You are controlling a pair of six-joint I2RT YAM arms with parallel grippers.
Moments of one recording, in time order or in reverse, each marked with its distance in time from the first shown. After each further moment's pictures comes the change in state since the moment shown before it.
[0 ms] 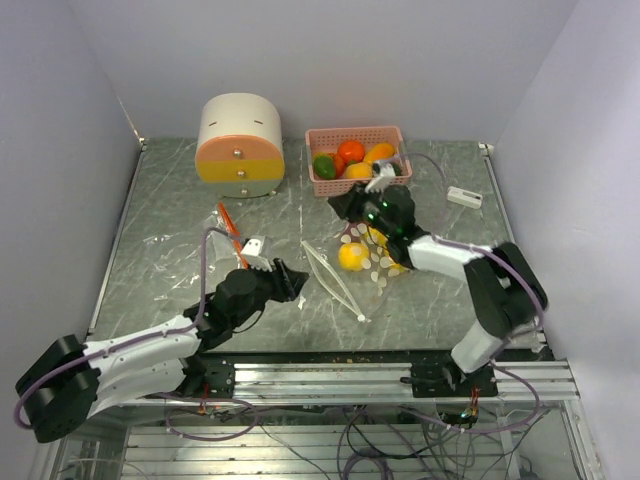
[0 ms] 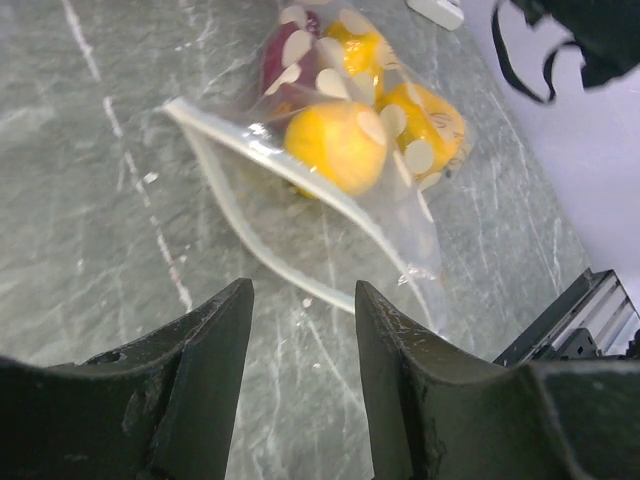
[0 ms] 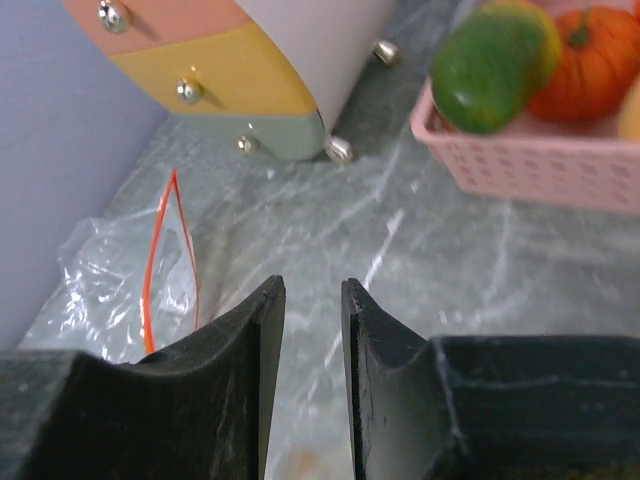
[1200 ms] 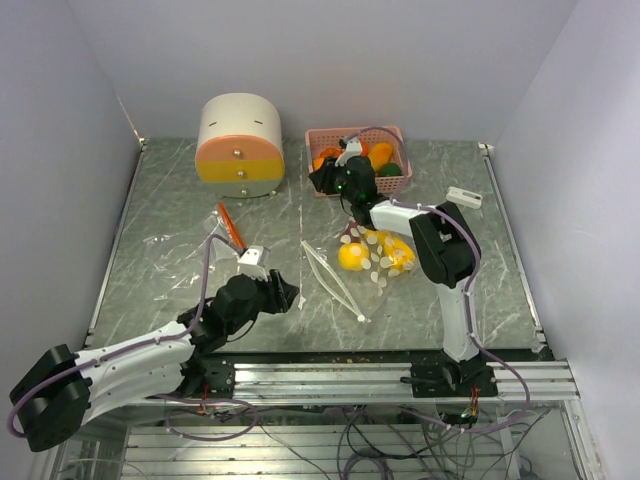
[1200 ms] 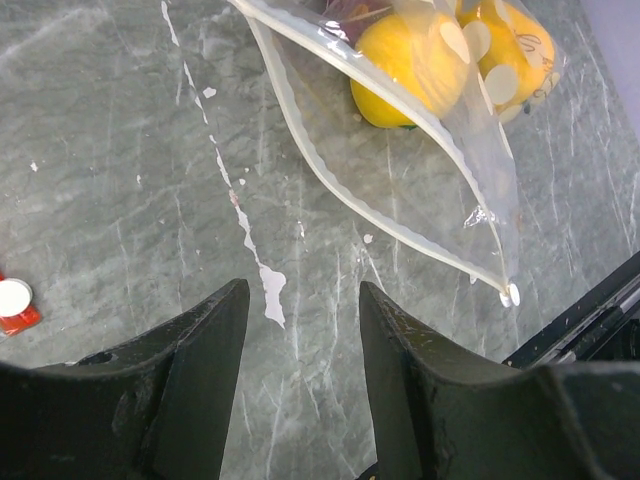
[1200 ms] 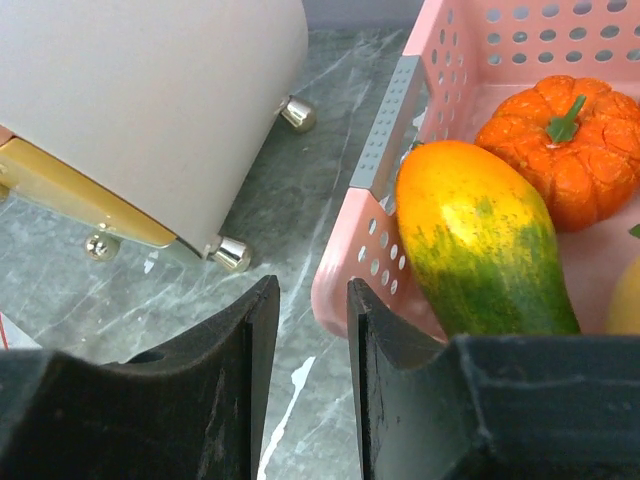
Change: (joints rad) left arm -0.005 -0.122 -0.061 -0.216 -0.027 -0.011; right arm 0.005 0.594 0.635 -0.089 0.089 -0.127
